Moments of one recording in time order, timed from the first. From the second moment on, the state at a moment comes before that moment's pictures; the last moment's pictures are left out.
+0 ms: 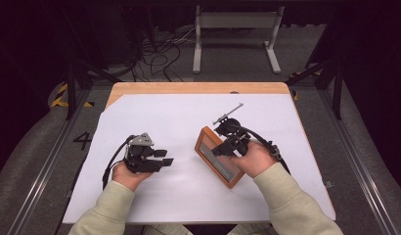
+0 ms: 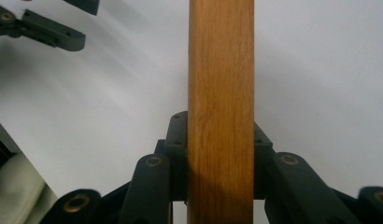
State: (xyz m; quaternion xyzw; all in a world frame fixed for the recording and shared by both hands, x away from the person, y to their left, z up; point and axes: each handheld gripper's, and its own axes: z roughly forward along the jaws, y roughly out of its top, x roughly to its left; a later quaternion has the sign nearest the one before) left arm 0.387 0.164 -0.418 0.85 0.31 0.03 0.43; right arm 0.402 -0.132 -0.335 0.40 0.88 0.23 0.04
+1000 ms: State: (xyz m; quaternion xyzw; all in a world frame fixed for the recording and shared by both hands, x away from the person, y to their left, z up) left arm 0.366 0.206 -0.426 0.83 0.36 0.04 0.42; right arm 0.426 -0.092 -0.325 0.06 0.99 0.10 0.02
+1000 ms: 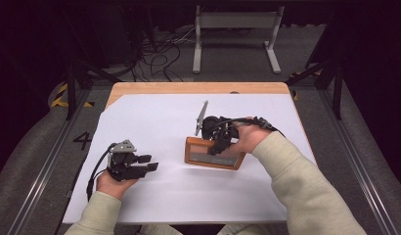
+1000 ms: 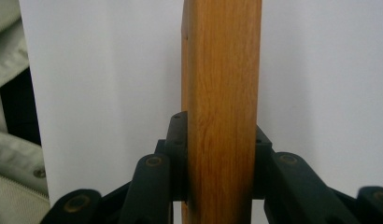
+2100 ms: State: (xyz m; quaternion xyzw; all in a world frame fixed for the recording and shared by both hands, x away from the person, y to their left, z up) left arm 0.371 0.199 -0.429 0.83 0.36 0.03 0.42; right arm 0.451 -0.097 -0.335 0.08 0.98 0.18 0.06
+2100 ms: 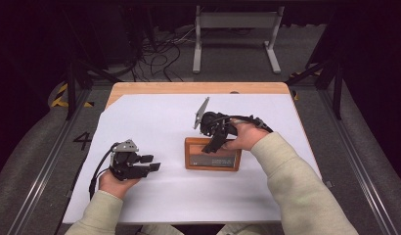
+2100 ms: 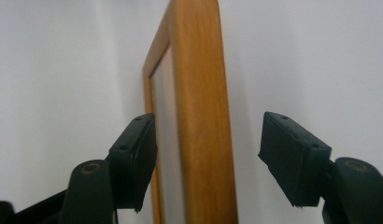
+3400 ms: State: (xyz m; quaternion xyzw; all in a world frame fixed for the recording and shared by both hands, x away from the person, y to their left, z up) left arm 0.370 0.206 -0.425 0.82 0.36 0.06 0.45; right arm 0.368 -0.277 -0.310 0.27 0.84 0.42 0.24
